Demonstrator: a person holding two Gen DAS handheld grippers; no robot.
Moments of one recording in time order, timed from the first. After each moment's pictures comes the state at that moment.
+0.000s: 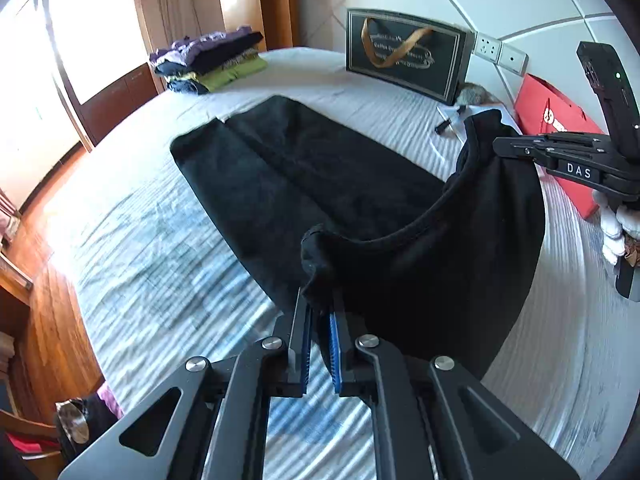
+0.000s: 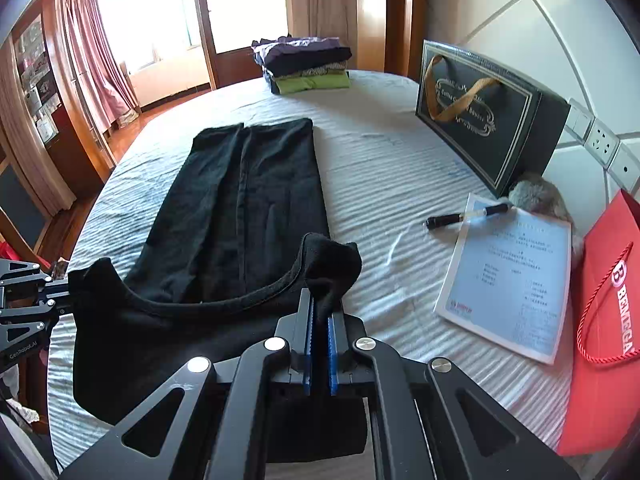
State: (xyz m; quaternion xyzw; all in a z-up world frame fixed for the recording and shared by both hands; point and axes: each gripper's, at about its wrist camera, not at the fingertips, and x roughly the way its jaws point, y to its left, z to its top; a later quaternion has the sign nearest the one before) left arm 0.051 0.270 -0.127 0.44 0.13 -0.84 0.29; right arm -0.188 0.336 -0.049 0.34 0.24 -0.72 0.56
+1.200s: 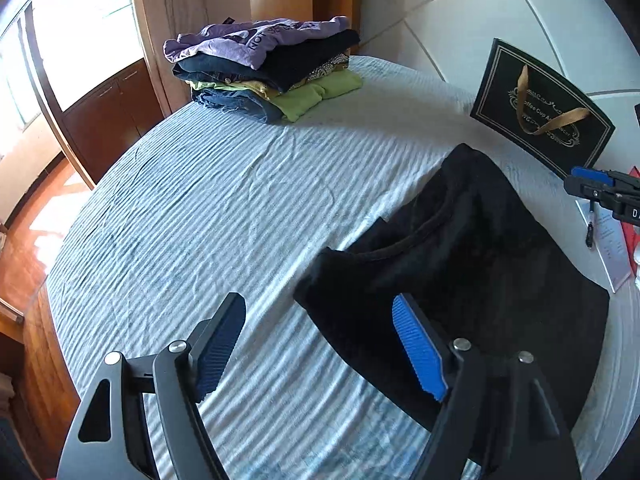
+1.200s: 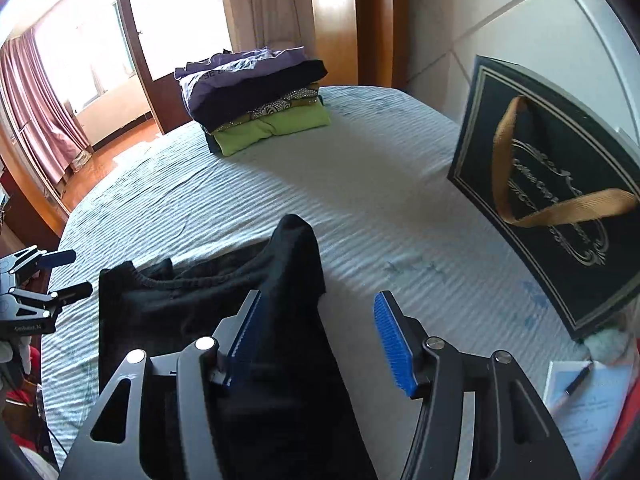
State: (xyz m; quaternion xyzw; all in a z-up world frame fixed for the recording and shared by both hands) left arm 0.008 -0.056 -0.149 0.45 0.14 -0.84 0.26; right arm -0.255 0.083 -0.060 0.39 0.20 -0.76 0.48
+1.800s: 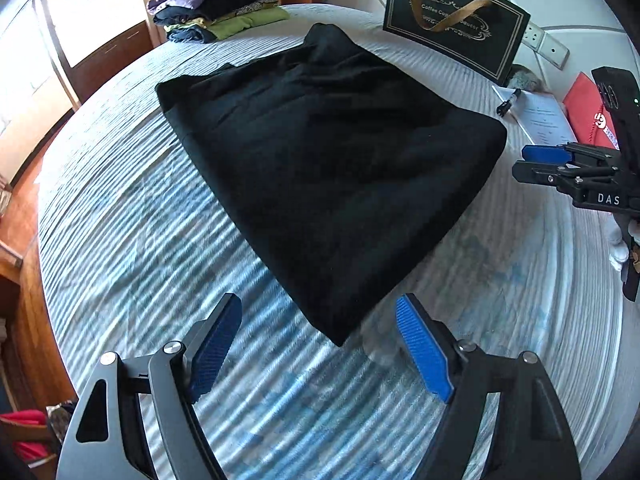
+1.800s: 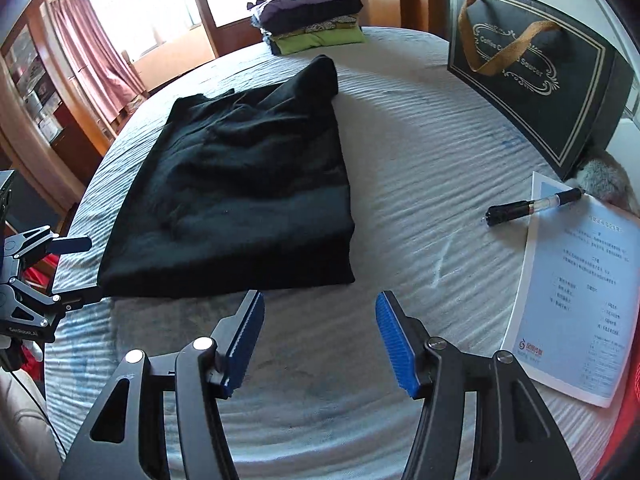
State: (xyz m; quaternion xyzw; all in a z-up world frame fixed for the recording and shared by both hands) left arm 0.037 0.189 -0.198 0.49 0.18 -0.80 0.29; right arm -0.223 0.262 -0.131 0.41 0.25 -0.66 0.58
